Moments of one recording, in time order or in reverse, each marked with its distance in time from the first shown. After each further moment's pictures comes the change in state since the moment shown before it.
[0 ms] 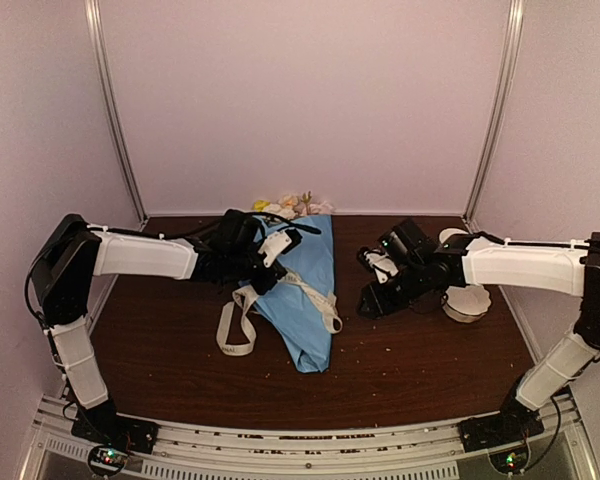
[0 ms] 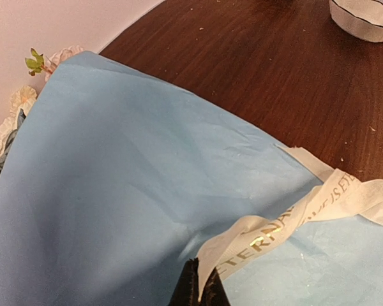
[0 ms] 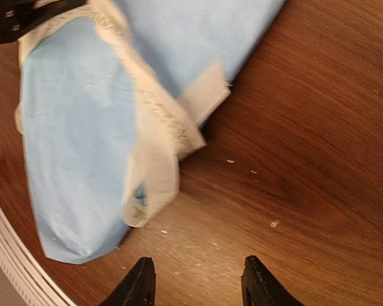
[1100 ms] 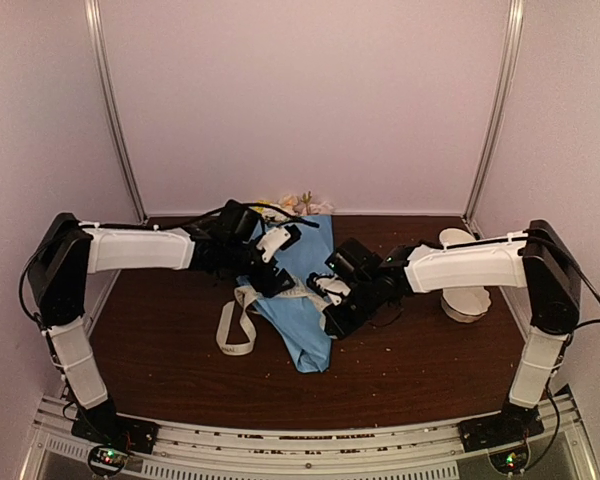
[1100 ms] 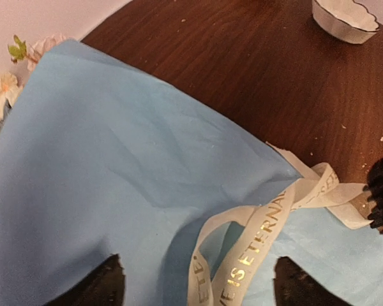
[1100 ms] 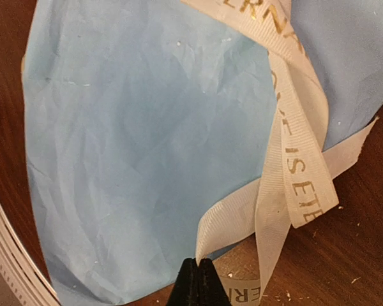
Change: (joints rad) left arm 0.006 -0.012 0.066 -0.161 0.067 -0.045; right arm 0.168 0.298 0.188 0.027 -0.066 -0.084
